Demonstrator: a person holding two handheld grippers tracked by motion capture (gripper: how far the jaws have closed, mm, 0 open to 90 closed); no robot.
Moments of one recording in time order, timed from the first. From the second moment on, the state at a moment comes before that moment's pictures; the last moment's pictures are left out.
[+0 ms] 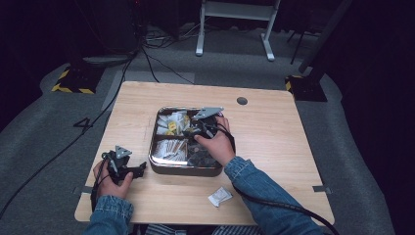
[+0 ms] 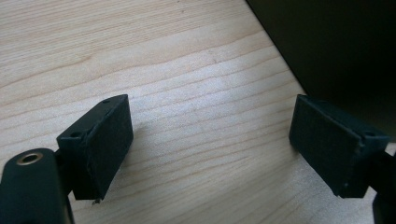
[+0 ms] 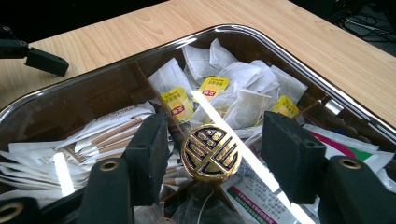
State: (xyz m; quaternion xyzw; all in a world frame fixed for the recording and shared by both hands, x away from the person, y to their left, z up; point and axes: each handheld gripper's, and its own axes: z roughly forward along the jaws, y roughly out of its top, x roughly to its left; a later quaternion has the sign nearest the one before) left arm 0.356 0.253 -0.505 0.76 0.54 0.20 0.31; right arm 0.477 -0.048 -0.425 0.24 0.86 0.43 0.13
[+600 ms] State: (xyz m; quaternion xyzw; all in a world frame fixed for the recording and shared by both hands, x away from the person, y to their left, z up) left arm 0.357 0.253 -0.505 0.76 0.54 0.20 0.31; right arm 0.467 -0.079 -0.403 0.25 0.86 0.43 0.12
